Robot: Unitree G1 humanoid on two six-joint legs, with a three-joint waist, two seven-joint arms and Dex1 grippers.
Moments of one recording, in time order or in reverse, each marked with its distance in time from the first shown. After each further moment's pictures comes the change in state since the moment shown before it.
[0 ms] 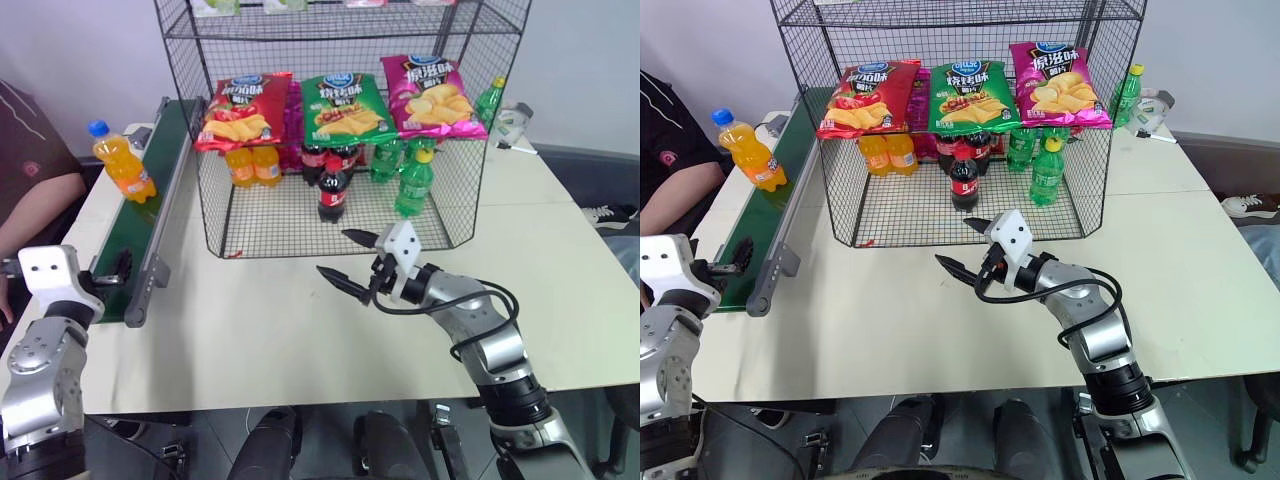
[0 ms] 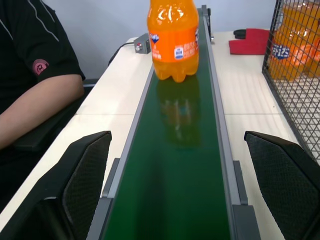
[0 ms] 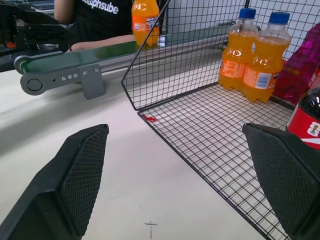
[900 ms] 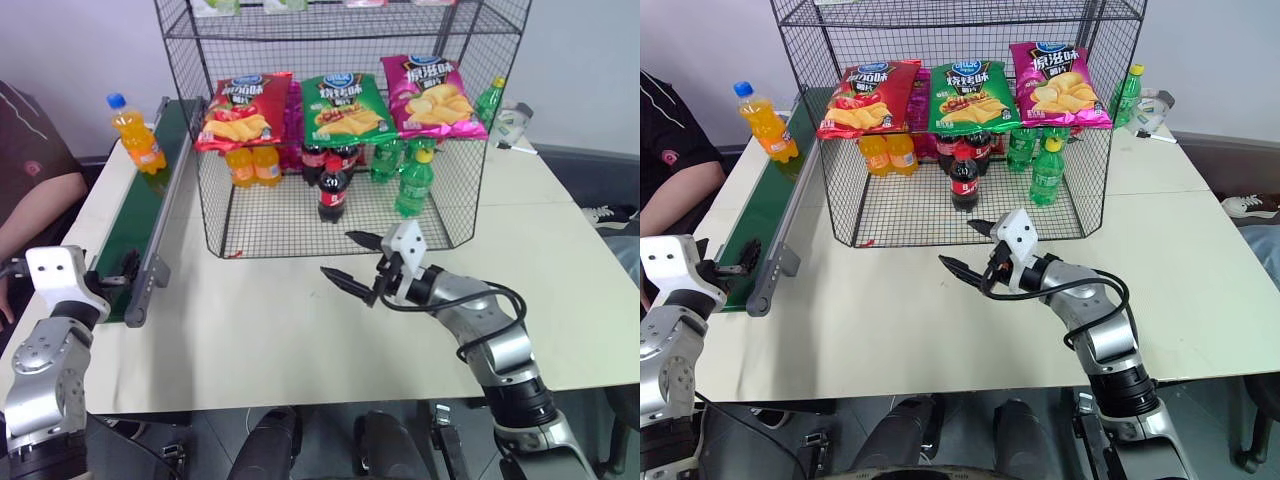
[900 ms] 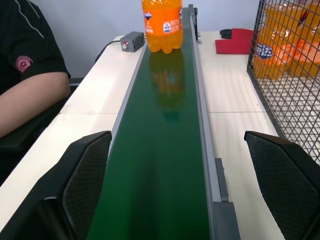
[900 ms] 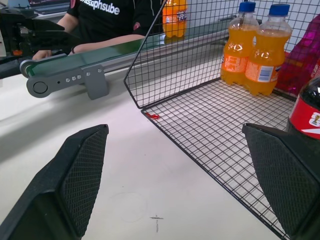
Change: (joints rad) left arm 0.008 0.004 -0.015 -0.003 -0.025 0.005 -0.022; right arm 0.011 -0.011 -0.024 -0.024 0.032 0.044 0.015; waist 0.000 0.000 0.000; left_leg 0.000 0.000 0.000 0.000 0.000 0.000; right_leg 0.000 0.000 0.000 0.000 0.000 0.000
